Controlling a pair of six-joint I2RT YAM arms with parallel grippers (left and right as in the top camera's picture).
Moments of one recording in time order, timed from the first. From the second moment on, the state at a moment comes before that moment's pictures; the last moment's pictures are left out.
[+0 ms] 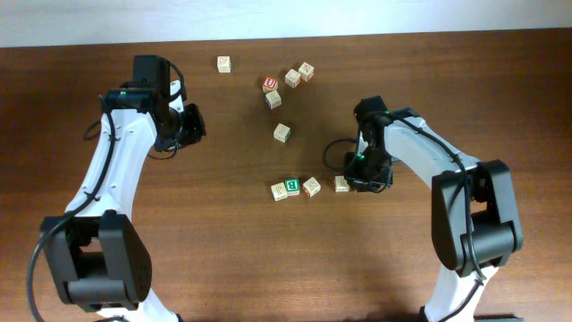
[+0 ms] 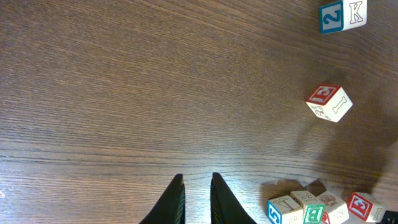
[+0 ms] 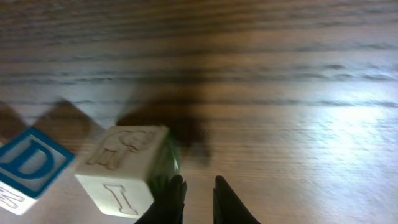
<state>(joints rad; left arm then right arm) -0.02 1.85 1.55 -0.96 0.18 -0.31 0.23 2.00 1.33 -0.96 -0.23 0.37</state>
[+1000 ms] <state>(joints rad) -0.02 1.85 1.55 -0.96 0.18 -0.31 0.31 2.00 1.35 -0.66 -0.35 0.10</state>
